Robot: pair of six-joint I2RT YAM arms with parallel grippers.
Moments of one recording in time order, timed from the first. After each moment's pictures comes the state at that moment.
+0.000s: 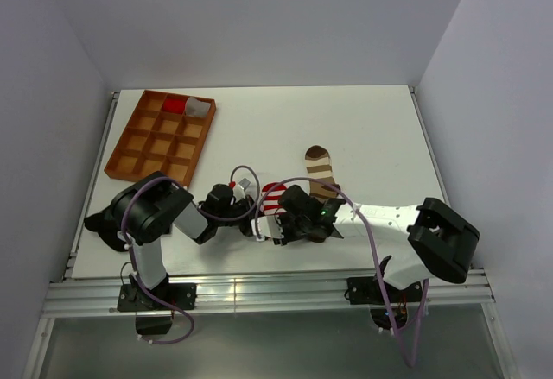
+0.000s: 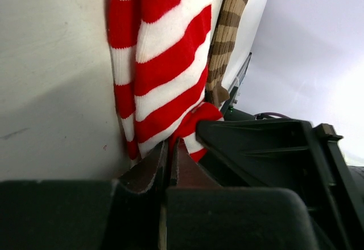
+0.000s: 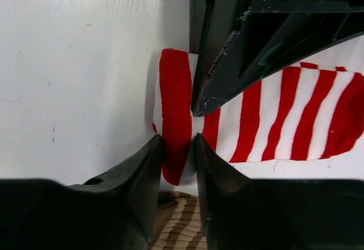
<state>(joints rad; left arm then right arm) -0.68 1.87 0.41 0.91 0.60 -1.27 0.97 1.42 0.68 -0.25 -0.20 -0.82</state>
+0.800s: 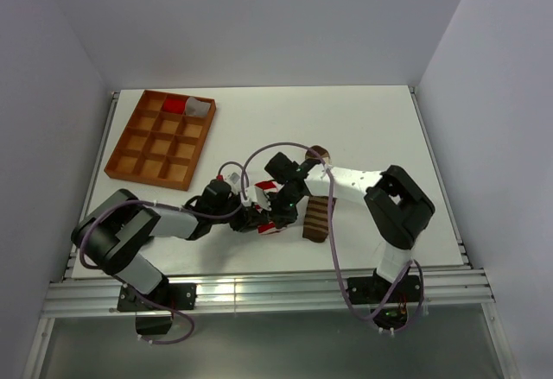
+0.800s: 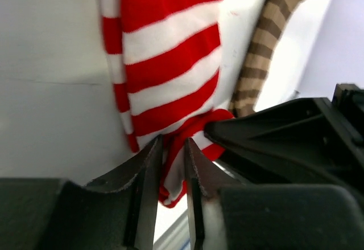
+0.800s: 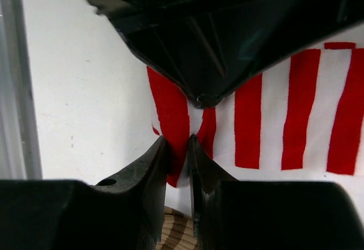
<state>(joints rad) -0.67 1.59 0.43 0.49 0.38 -1.12 0.80 1.75 1.10 -0.64 -0.49 -0.80</state>
